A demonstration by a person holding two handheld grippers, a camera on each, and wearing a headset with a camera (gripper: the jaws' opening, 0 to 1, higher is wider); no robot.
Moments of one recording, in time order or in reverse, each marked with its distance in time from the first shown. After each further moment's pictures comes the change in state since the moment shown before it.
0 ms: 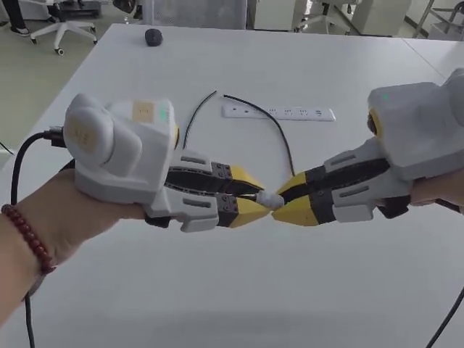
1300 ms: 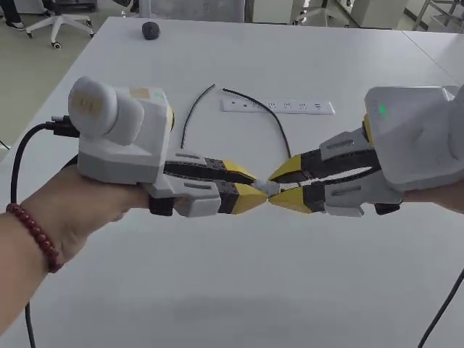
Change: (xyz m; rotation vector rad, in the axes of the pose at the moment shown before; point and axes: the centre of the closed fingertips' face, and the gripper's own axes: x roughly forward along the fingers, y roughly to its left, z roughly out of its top) left arm 0.003 0.020 -0.009 -0.304 -0.005 0.055; right arm 0.002 -0.017 0.002 -0.480 0.137 -0.214
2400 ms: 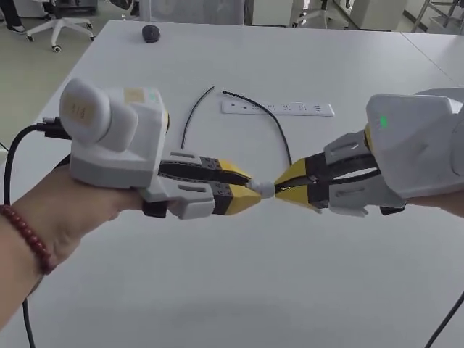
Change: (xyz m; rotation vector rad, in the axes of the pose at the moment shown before) left arm -0.007 -0.006 0.000 0.107 0.013 0.012; right arm -0.008 0.002 -0.002 0.026 0.025 0.011
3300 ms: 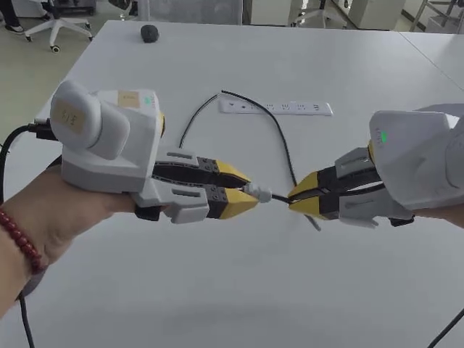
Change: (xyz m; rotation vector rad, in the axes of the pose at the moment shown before) left arm -0.004 -0.007 -0.002 0.071 0.008 -0.023; right arm -0.004 0.010 -0.029 0.056 0.085 -0.012
